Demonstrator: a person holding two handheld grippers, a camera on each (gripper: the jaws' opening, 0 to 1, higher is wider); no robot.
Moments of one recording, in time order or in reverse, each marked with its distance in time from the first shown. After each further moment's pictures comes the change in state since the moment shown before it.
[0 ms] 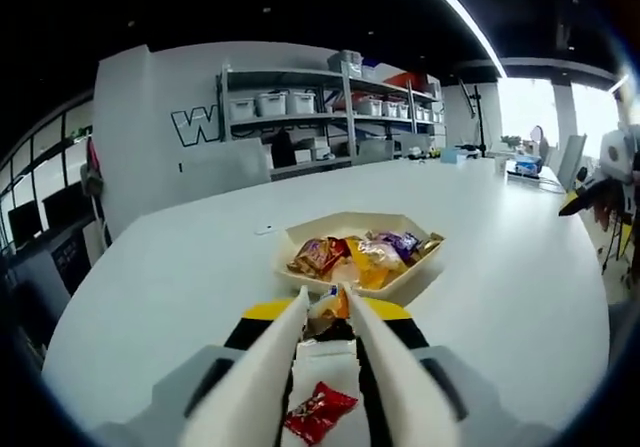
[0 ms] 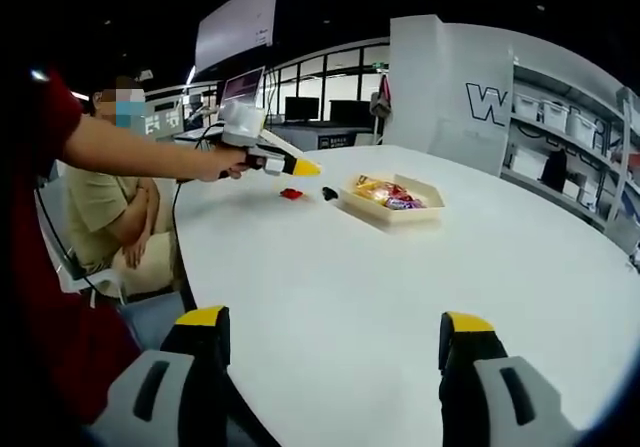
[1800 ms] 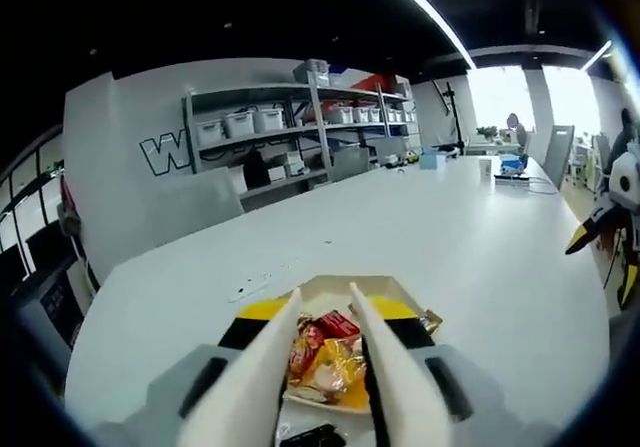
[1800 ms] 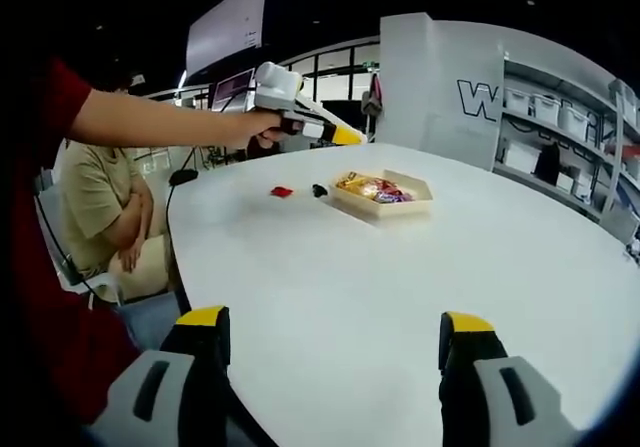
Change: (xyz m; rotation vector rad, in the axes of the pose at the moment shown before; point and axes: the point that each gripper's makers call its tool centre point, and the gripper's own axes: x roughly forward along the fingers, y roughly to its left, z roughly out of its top) left arm 0.062 -0.028 0.078 0.102 -0.029 -0.090; right arm -0.004 -0.010 -0.007 0.028 -0.002 -0.024
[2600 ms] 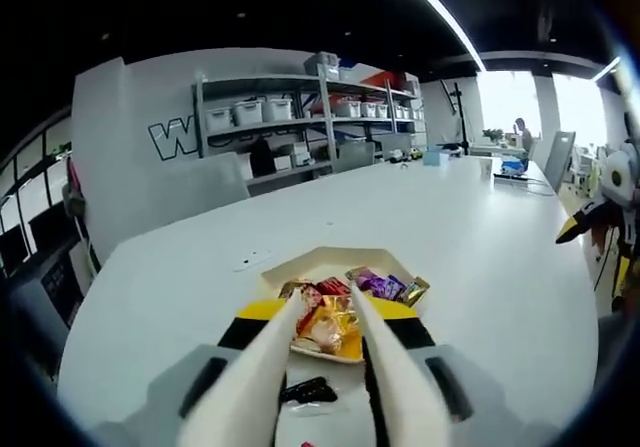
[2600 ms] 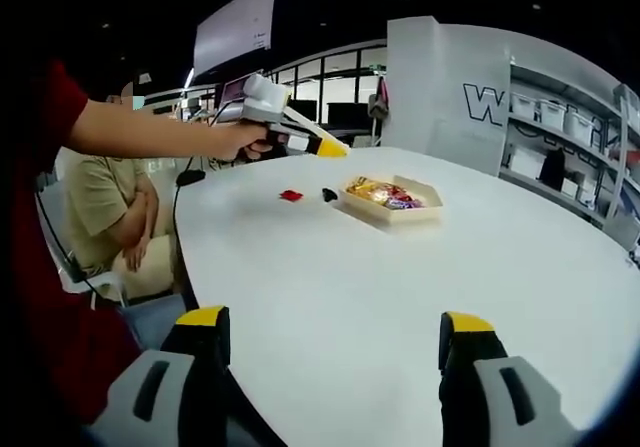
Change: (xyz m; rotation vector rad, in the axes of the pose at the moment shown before) left arm -0.039 -0.002 -0.031 -0.052 0.026 0.015; right arm 0.001 0.013 0.005 -0.018 -0.009 0.020
